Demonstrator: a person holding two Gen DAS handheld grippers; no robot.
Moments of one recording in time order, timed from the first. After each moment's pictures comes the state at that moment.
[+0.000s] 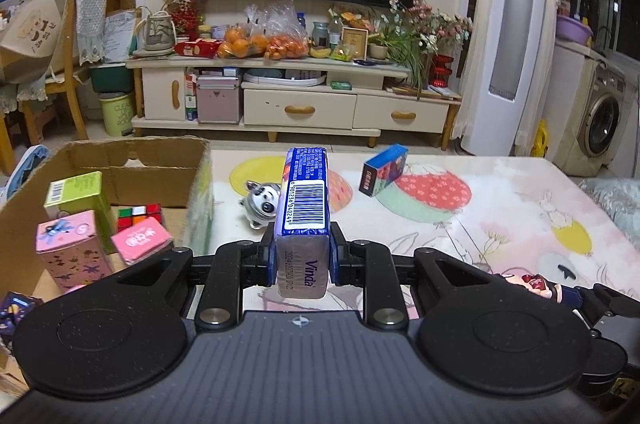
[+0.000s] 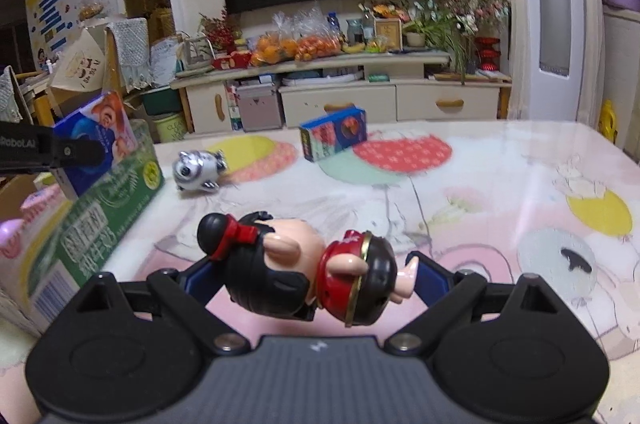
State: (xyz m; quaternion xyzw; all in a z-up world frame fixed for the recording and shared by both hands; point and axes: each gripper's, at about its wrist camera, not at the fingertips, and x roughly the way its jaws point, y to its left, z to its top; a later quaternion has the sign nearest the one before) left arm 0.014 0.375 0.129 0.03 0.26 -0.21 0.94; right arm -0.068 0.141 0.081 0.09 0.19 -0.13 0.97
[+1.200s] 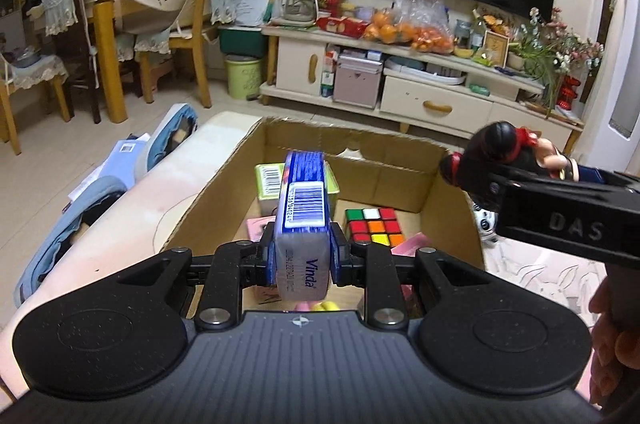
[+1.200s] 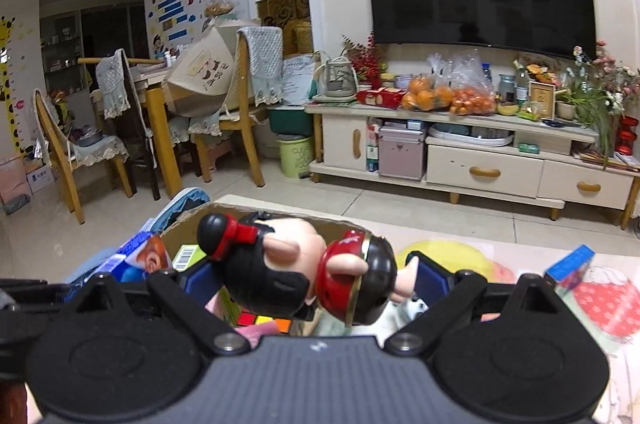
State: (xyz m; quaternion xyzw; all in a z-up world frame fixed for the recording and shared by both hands) left arm 0.067 0.490 0.143 -0.01 0.30 -0.02 0.95; right arm 0.091 0.282 0.157 0.02 0.16 0.04 0.99
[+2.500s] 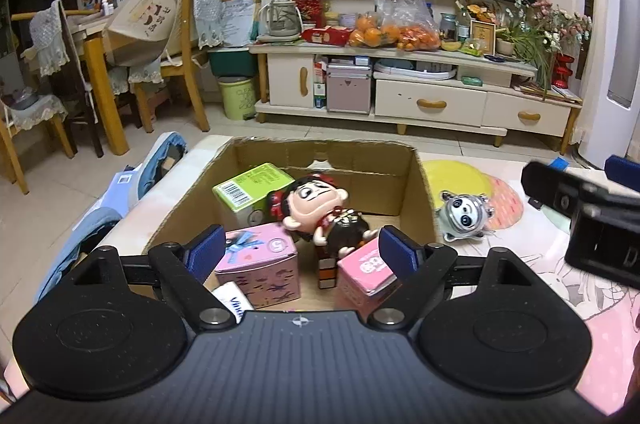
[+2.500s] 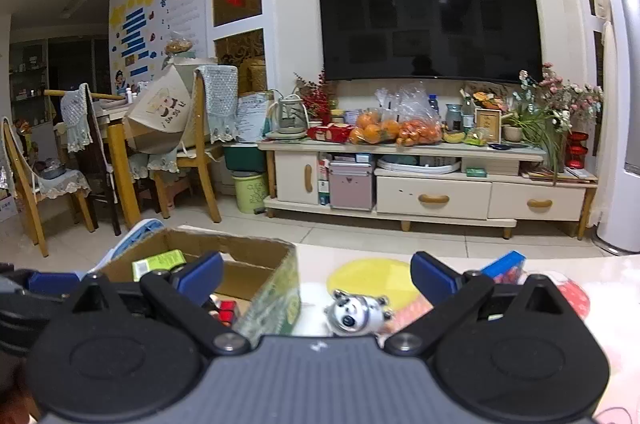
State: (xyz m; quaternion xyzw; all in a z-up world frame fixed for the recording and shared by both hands) left arm 0.058 0.463 0.142 0.04 0.27 -0.03 0.96; right arm 0.039 0.247 0.158 0.03 0.10 -0.04 0.99
